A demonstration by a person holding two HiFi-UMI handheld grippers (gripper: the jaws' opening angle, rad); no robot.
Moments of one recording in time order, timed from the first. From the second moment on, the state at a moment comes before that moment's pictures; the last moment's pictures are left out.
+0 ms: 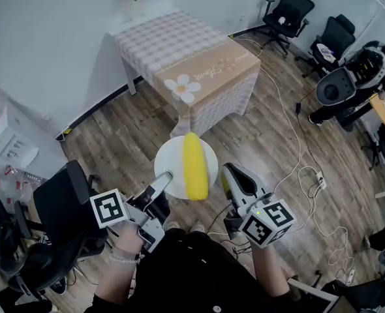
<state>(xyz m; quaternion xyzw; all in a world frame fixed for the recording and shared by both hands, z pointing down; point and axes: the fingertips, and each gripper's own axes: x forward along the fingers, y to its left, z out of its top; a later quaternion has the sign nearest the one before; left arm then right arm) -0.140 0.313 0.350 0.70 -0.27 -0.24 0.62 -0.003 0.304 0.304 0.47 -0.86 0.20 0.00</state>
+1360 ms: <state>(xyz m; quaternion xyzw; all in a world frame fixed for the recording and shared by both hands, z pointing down) -0.172 0.299 0.359 0.71 -0.24 -0.22 0.63 -0.055 0.294 0.351 0.42 -0.80 0.41 -0.14</state>
